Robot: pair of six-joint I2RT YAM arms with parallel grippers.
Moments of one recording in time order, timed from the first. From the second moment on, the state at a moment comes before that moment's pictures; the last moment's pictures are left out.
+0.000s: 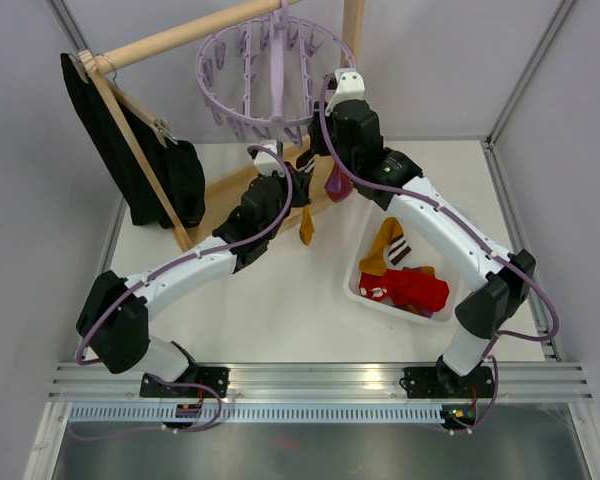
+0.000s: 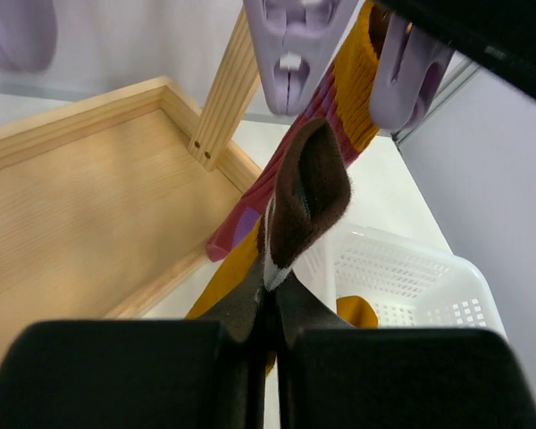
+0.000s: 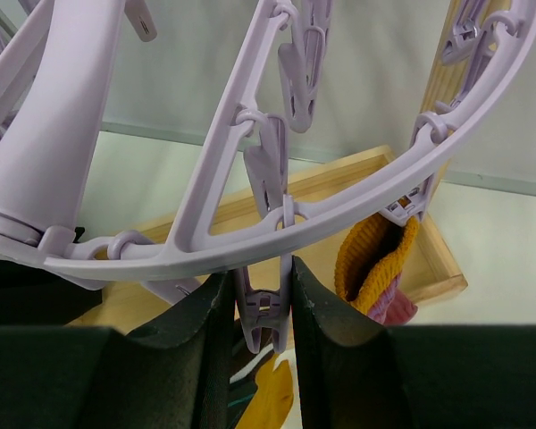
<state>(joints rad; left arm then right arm) -0.74 1.48 1.09 0.32 -0.37 -0.48 0.68 1.72 1.84 -0.31 0.36 0.24</state>
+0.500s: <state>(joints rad) -0.74 1.45 1.02 0.42 -0.39 -0.51 0.70 1.74 1.86 -0.31 0.41 0.24</state>
